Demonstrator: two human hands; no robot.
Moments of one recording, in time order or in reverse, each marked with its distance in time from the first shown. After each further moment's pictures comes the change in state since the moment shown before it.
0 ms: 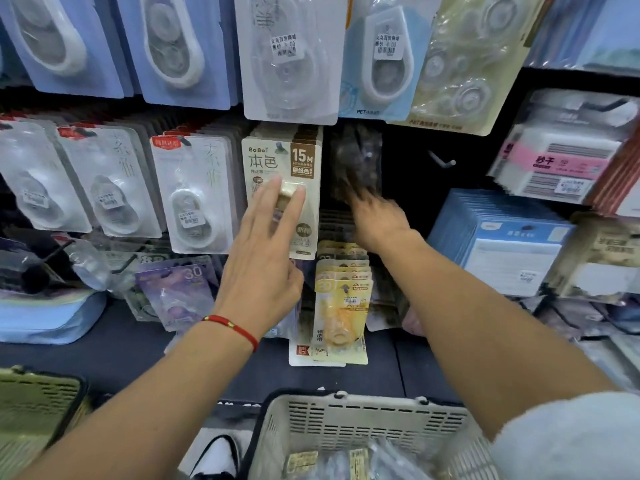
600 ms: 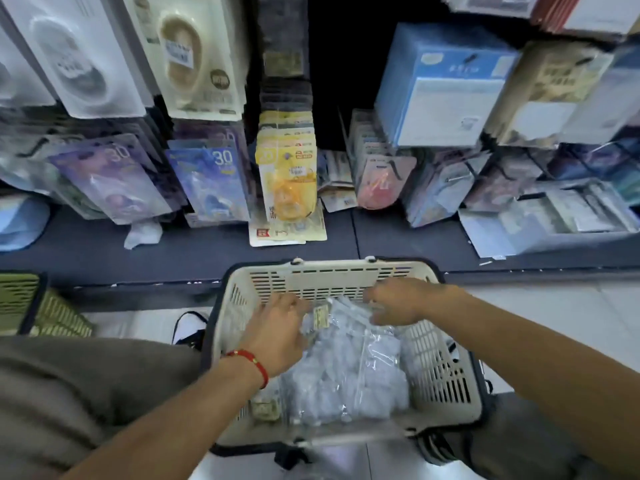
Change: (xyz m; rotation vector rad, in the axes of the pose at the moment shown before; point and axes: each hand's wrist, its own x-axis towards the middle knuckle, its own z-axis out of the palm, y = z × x) left_hand -0.213 0.057 0.119 0.111 -0.938 -0.028; right_hand -0.306 0.034 0.120 0.166 -0.930 -0.184
